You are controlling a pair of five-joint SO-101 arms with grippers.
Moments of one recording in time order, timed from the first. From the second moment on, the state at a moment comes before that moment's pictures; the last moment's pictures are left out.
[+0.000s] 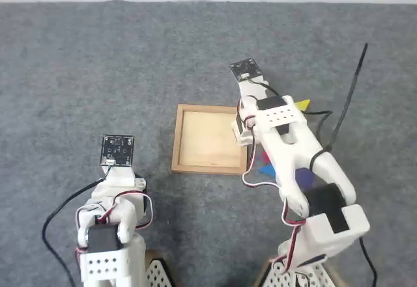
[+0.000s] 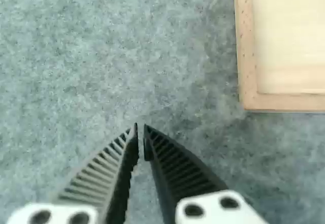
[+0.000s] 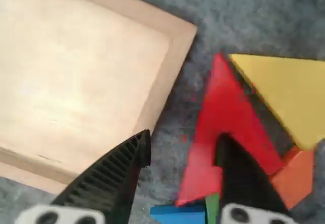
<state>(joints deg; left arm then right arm) -12.0 -103.0 97.2 72.0 -1.7 -20.0 6.9 22.9 55.2 2.2</state>
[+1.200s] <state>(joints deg) -12.0 -103.0 97.2 72.0 -1.7 -12.3 10.3 24.4 55.1 6.9</state>
